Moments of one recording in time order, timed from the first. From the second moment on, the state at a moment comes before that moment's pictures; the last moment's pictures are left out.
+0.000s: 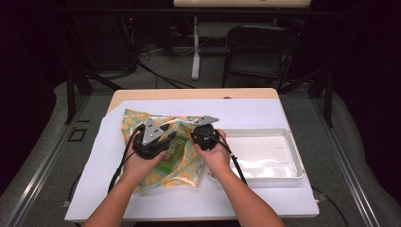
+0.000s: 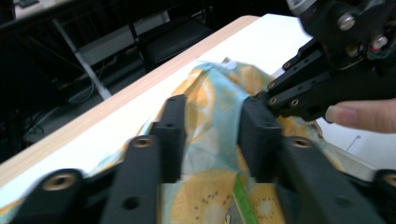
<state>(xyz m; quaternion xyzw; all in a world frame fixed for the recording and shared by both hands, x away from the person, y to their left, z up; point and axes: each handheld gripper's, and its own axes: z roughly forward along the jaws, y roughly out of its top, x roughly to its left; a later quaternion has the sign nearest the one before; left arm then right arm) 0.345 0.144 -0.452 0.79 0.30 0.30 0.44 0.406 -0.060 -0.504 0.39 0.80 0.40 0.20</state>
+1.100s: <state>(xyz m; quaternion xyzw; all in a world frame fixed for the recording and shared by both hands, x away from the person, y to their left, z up) 0.282 0.214 -0.478 0.79 0.35 0.33 0.37 0.421 -0.062 -0.514 0.38 0.82 0.39 0.20</state>
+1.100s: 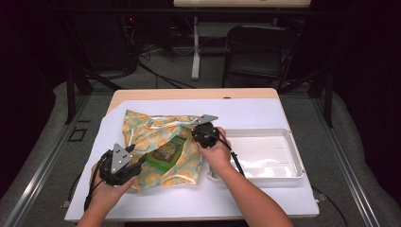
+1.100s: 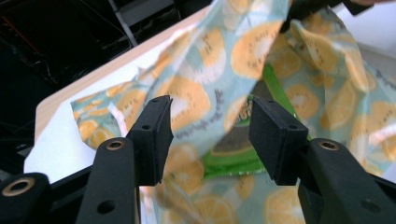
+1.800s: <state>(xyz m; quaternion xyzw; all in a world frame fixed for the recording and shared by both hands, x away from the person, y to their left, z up) 0.292 0.194 -0.503 0.82 0.30 0.38 0.30 0.419 -0.060 -0.515 0.38 0.81 0.39 0.20</state>
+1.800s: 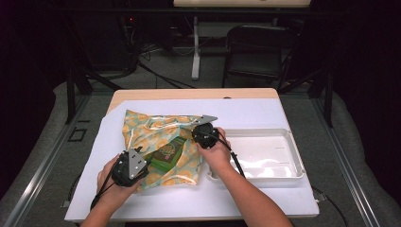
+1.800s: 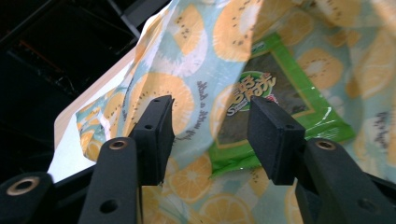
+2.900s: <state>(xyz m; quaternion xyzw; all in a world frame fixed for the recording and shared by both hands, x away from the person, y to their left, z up) 0.333 0.180 -0.511 0.84 0.31 0.33 0.31 0.417 -0.063 -0.510 0.39 0.81 0.40 0.20</state>
